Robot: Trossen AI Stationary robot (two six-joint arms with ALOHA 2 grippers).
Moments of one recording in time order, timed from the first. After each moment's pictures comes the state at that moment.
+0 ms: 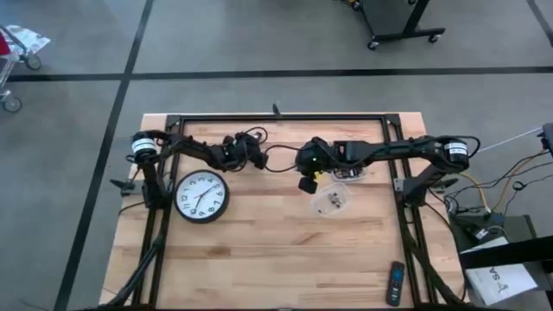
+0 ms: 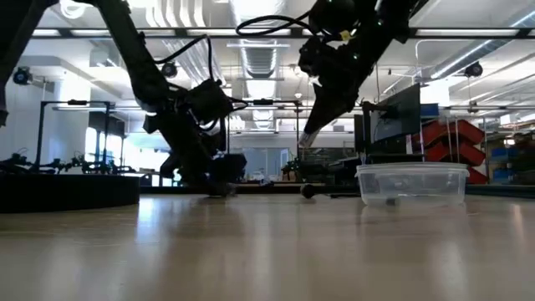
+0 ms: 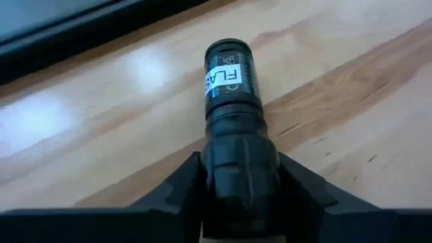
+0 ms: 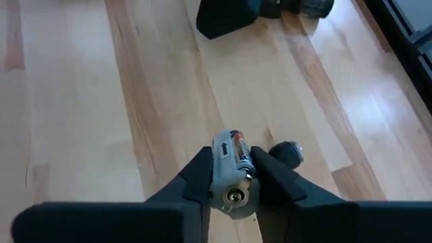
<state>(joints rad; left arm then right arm) 0.36 1.85 0.76 0.23 -0.56 -0.48 -0.17 1.56 1.07 -0.39 0.11 0.05</state>
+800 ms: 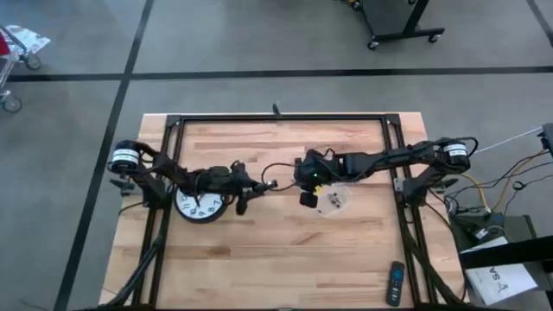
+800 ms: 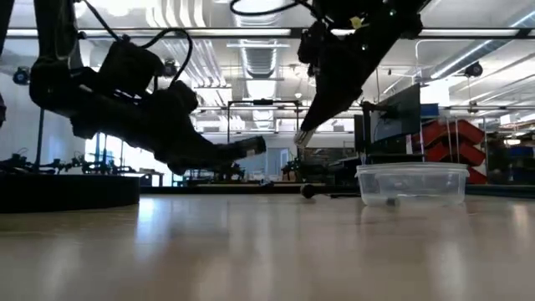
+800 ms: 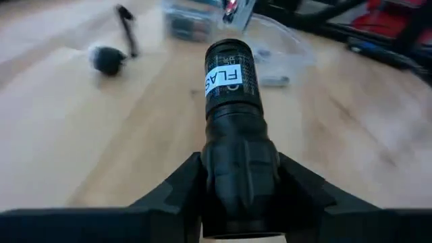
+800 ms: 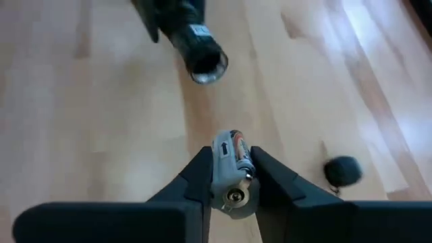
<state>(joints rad) 0.09 1.66 0.31 1.05 0.14 -0.23 -0.03 1.57 1.05 -0.30 0.10 0.05</state>
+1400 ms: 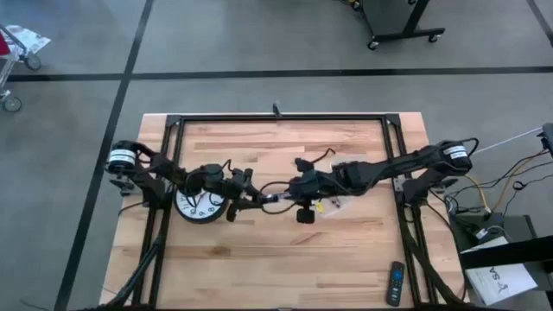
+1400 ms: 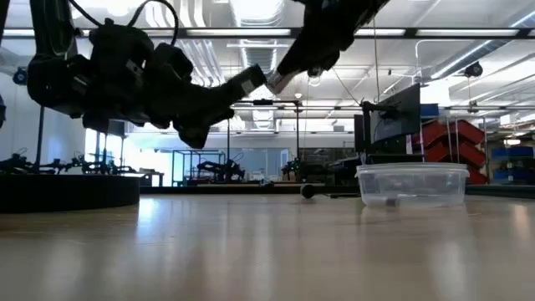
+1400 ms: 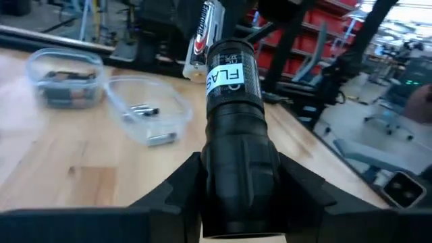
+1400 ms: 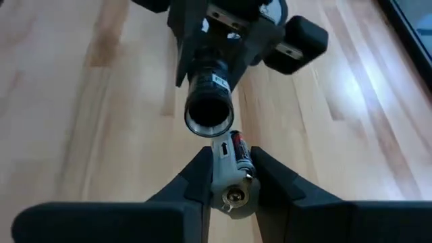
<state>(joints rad) 0.09 1.62 0.31 1.23 0.41 -0.23 0.14 1.57 1.18 -0.31 0.16 0.04</state>
